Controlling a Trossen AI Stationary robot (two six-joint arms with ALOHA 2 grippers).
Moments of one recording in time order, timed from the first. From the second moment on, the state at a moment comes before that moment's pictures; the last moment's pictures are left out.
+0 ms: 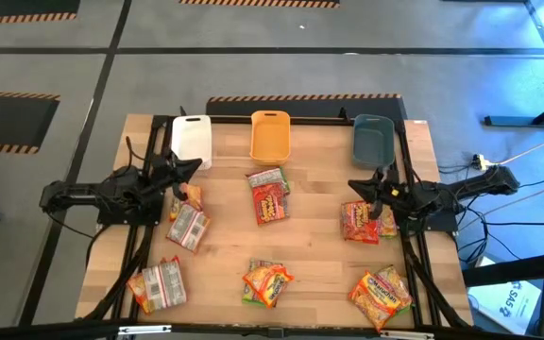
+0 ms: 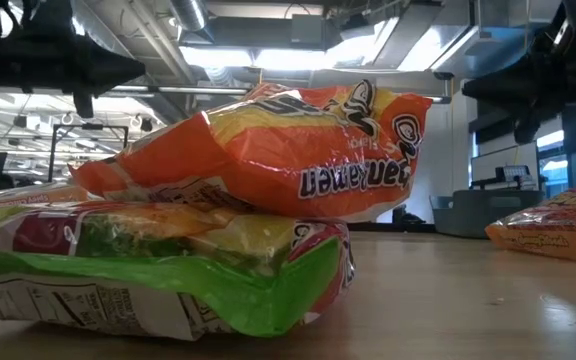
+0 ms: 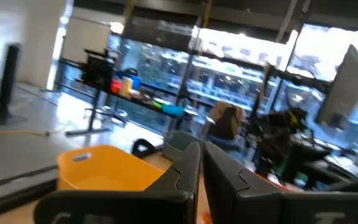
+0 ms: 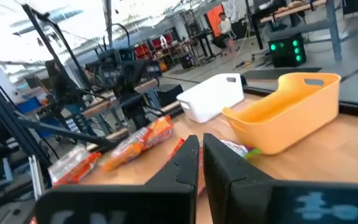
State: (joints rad) left arm 0.06 0.03 0.01 0.27 -0.41 -0.23; right arm 0.27 0.21 0.01 0.27 0.56 0.38
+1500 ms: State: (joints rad) left arm -0.04 0.88 0.12 0.67 -0.33 -0.37; right arm -0.01 1.60 0.49 0.59 0.07 0.39
